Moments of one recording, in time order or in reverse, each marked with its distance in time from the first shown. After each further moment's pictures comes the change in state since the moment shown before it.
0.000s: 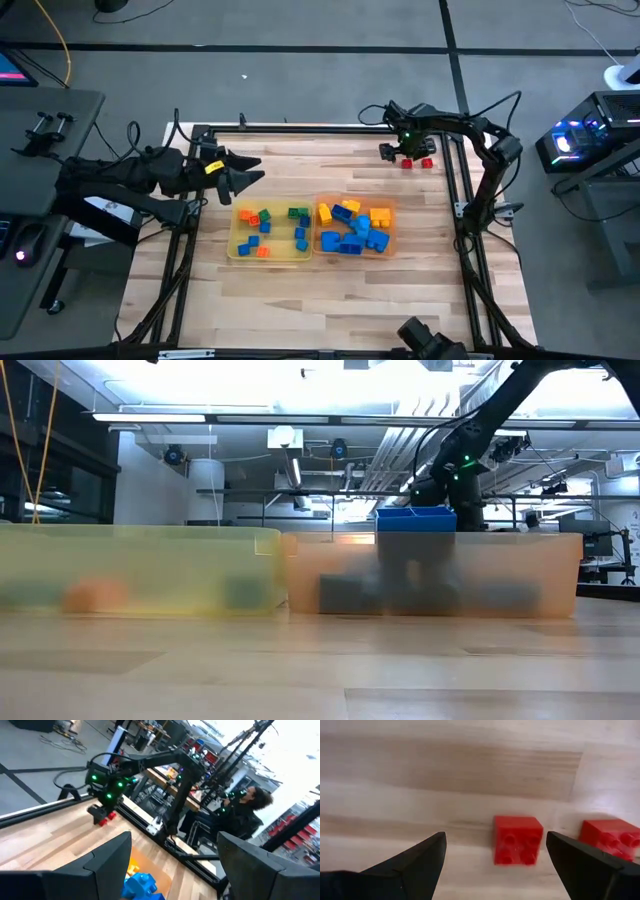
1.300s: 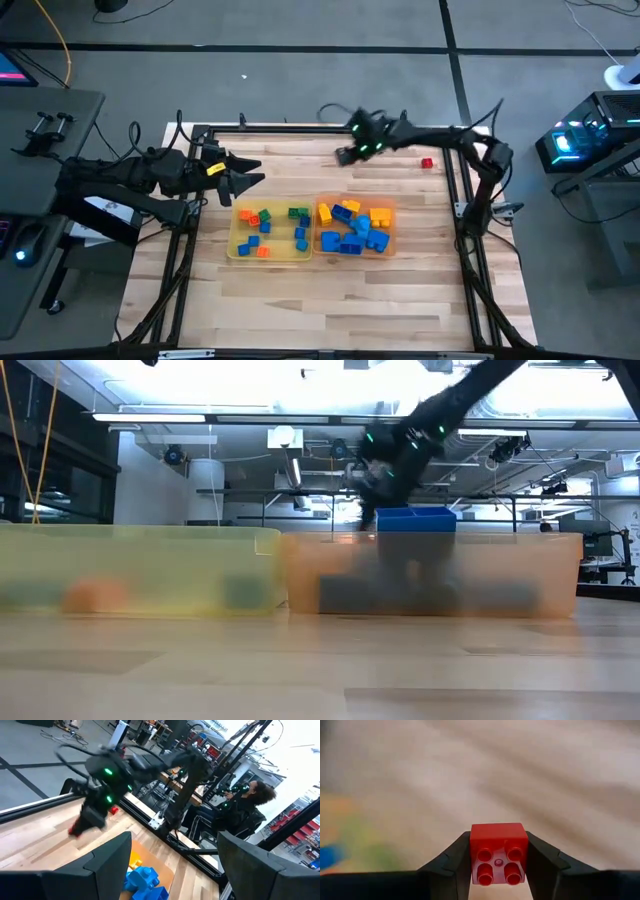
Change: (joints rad) left arm 0.000 0.000 0.000 -0.034 0.010 -0.008; right arm 0.336 0.002 0.106 0.457 -0.184 0.003
